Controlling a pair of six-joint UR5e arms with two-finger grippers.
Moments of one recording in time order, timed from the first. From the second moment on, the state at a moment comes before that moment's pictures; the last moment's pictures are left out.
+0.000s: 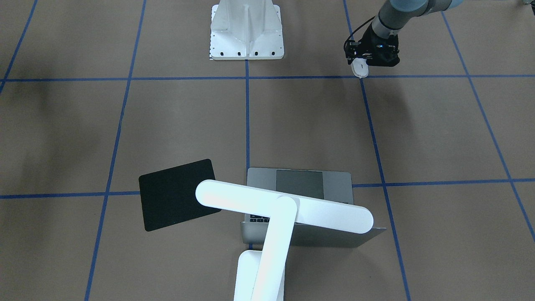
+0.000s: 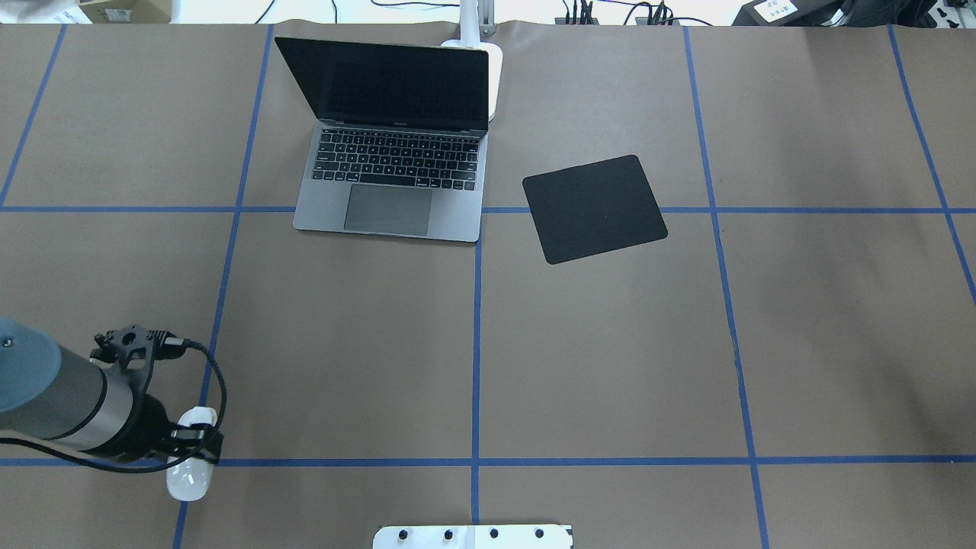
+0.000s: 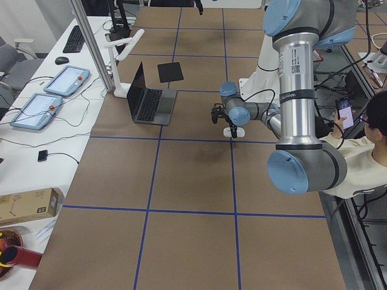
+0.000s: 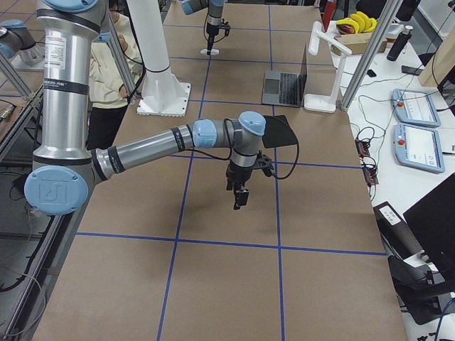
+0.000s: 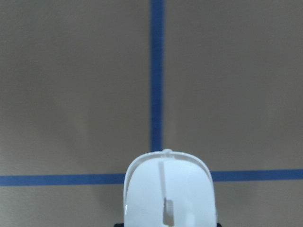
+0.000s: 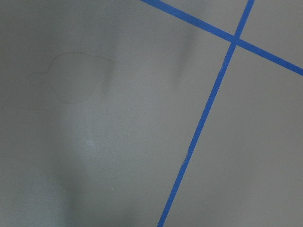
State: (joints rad) left arm -0.43 -1.48 -2.16 -1.88 -2.05 -1.26; right arm 1.23 -1.67 1.99 -1.87 2.07 -0.01
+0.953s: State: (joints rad) left arm -0.54 -2.07 -1.91 -1.71 -1.99 -1.27; right arm 1.41 -1.64 1.74 -1.85 2.22 -0.19
